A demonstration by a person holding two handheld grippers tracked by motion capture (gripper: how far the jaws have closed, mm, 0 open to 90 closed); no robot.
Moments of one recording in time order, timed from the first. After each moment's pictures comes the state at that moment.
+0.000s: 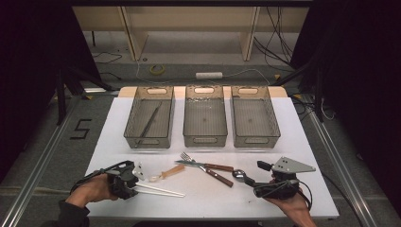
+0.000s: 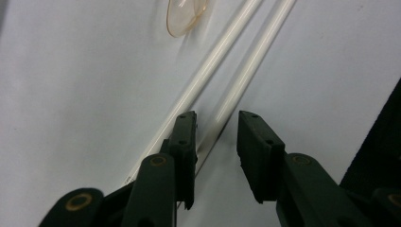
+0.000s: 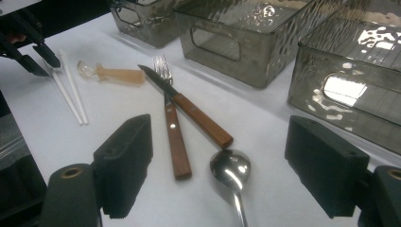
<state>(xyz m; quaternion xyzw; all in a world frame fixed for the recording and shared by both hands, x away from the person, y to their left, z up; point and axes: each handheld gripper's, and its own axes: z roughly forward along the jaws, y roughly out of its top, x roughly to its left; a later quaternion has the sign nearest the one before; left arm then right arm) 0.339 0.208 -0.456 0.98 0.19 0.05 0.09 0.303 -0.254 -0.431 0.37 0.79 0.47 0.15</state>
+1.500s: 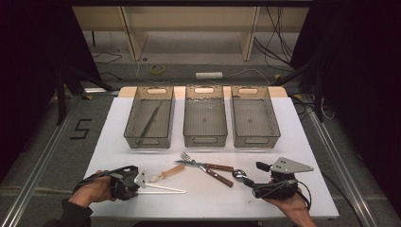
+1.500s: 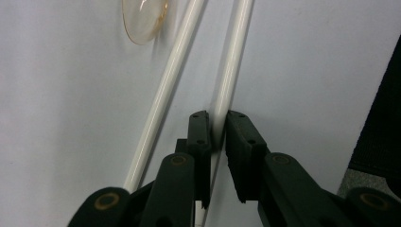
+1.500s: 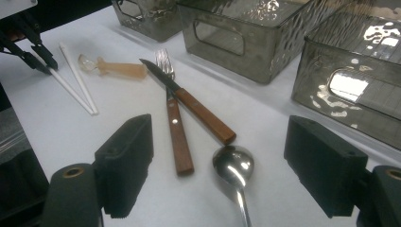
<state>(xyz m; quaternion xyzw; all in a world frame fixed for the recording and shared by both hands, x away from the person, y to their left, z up) 0.334 0.203 -0.461 0.99 0.10 0.06 0.06 0.303 -0.251 -0.433 0.36 0.79 0.47 0.15</state>
